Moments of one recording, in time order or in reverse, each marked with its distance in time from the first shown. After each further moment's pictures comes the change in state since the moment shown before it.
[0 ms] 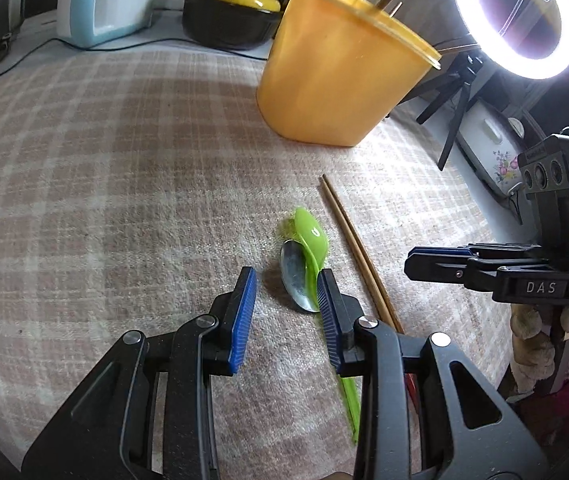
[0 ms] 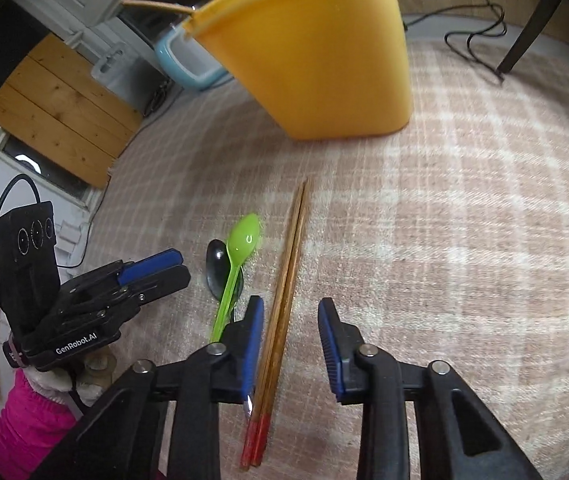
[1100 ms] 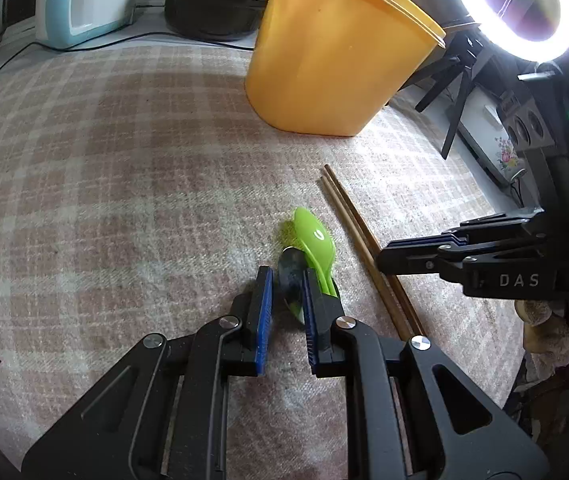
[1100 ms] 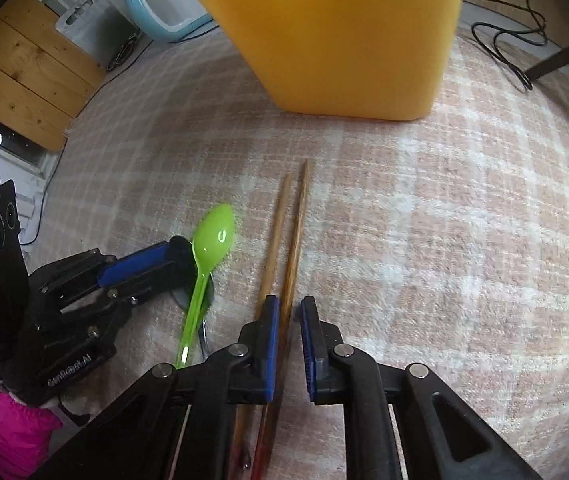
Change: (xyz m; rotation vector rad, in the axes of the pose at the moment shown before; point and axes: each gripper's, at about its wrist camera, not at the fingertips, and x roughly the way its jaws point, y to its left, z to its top) left arm 0.026 -0.005 0.002 0.053 0.001 -0.003; right arm 0.046 0.021 0.030 -0.067 0.154 -0.168
